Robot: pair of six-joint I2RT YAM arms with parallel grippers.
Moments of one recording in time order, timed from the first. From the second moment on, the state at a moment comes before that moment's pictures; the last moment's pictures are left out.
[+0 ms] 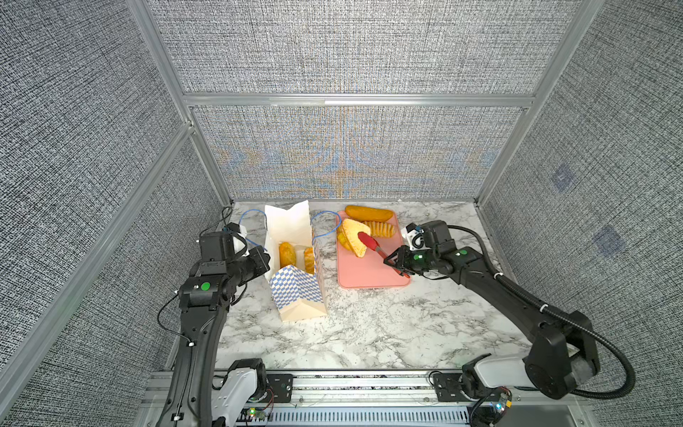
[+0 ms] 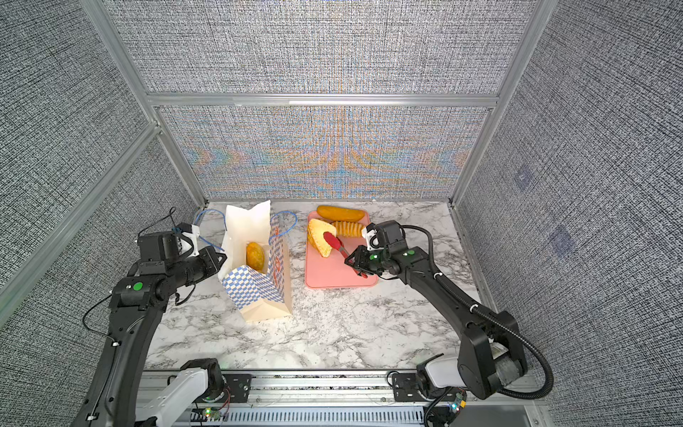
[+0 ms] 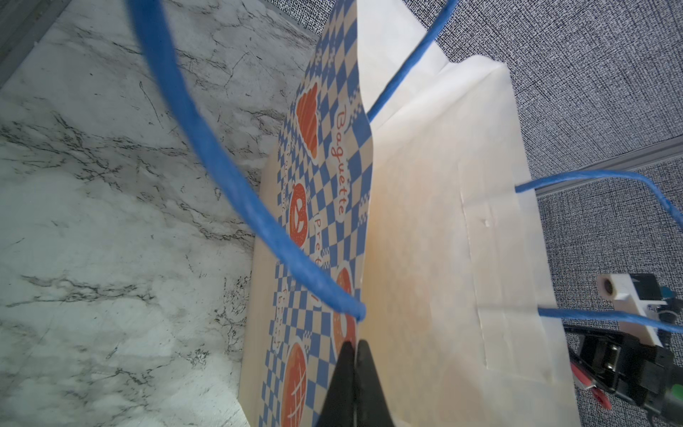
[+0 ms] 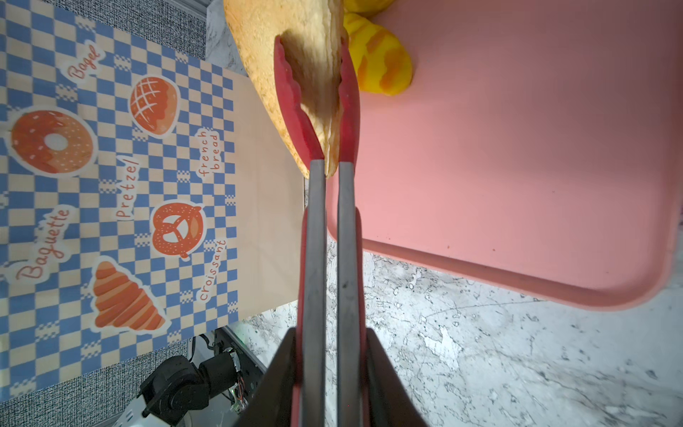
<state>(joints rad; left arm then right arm) 0.02 0.94 1.09 -0.88 0.35 -0.44 0.41 1.37 1.07 -0.51 -0.46 0.63</state>
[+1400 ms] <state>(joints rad) 0.02 0.93 1.11 -0.89 0.36 -0.44 0.41 1.19 1.34 -0.78 -0.35 0.54</state>
